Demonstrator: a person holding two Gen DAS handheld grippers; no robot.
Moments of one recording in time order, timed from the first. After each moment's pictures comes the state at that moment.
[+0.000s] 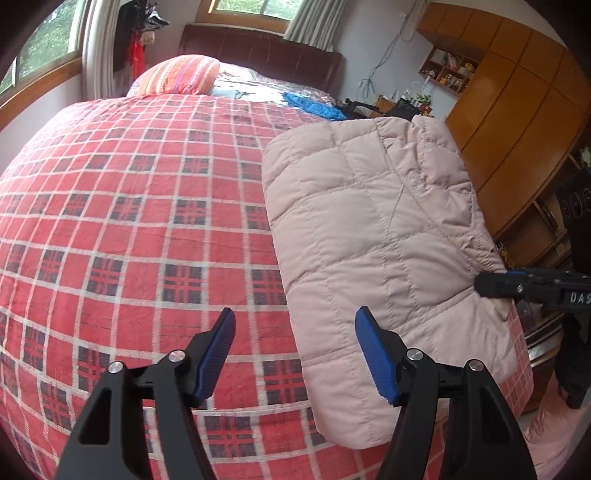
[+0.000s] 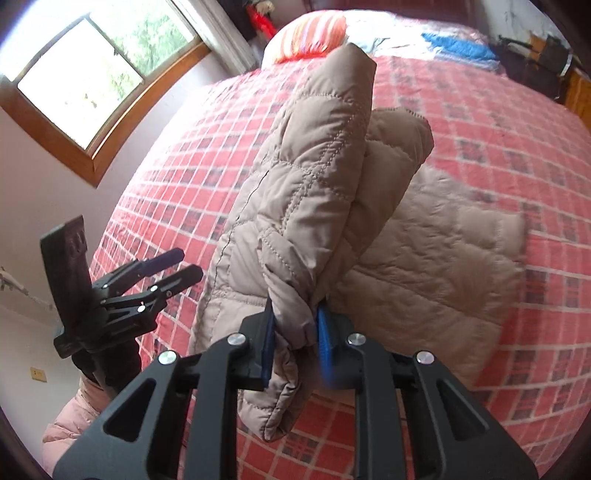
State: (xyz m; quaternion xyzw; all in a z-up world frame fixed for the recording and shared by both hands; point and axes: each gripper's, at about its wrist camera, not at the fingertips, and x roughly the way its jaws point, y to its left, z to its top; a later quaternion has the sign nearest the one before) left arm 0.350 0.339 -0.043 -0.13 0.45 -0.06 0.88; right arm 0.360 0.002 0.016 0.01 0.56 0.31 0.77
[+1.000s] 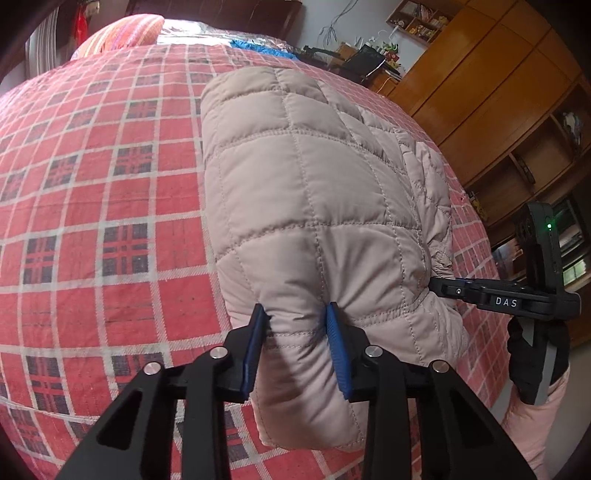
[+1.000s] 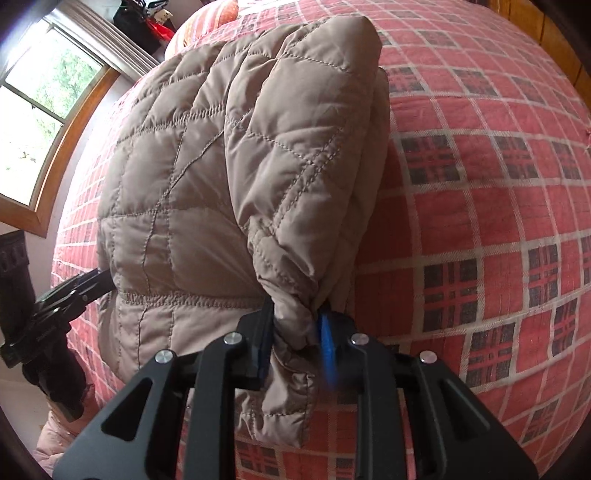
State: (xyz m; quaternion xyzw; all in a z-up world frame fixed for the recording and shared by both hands) left arm 0.398 0.241 -0.099 -0.13 0.53 -0.14 0.83; right arm 0.372 -0.115 -0.107 0.07 0.62 0.18 0.76
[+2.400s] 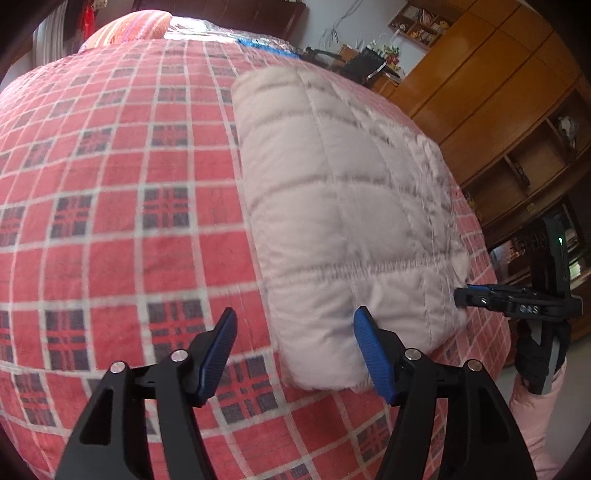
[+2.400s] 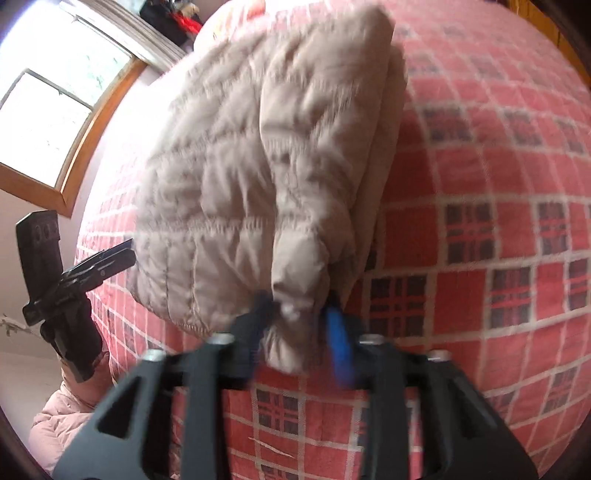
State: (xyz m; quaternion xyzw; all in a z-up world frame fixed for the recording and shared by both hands) left arm 0.360 0.285 -0.095 -0.15 0.52 -0.14 0.83; right arm 0.303 -0.097 -0.092 0.09 0.61 0.23 0.75
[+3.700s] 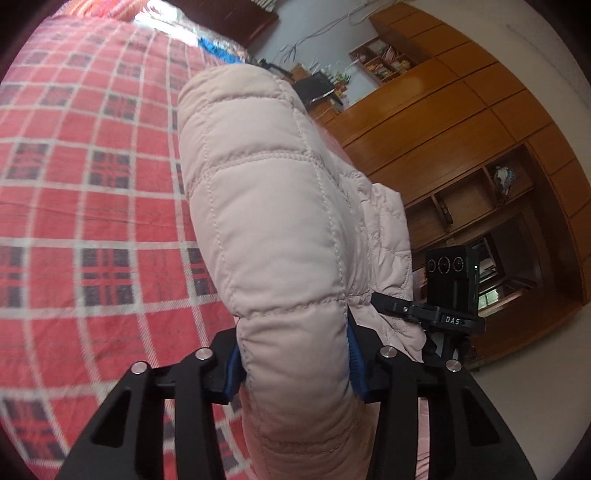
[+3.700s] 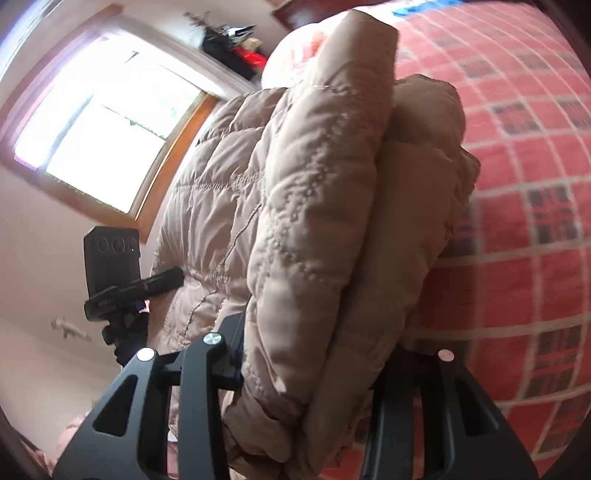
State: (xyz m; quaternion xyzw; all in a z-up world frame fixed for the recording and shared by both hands) left arm 0.395 0.317 -0.097 -0.28 0.46 -0.28 0.79; right arm 0.372 -0.045 -0.101 0.18 0.53 0.38 0.73
